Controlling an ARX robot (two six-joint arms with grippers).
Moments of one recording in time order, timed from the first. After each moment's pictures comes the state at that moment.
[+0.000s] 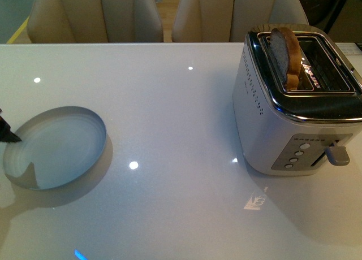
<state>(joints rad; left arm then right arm) 0.32 2.25 0.93 0.23 0.27 -0.55 0.00 0.01 0.02 0.00 0.00 0.00</state>
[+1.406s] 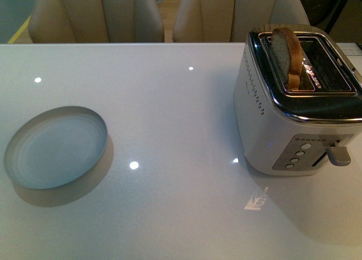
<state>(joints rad) -0.09 0.99 0.29 0.70 -0.10 -0.02 0.00 0.01 0.02 0.00 0.00 0.00</state>
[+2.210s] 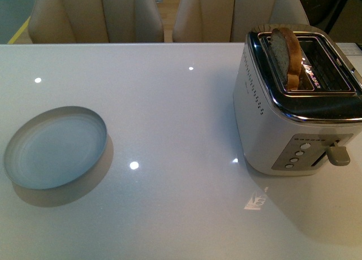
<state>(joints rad) 0.00 0.55 0.03 0.53 0.00 -0.01 0.00 0.01 0.02 0.00 0.00 0.00</state>
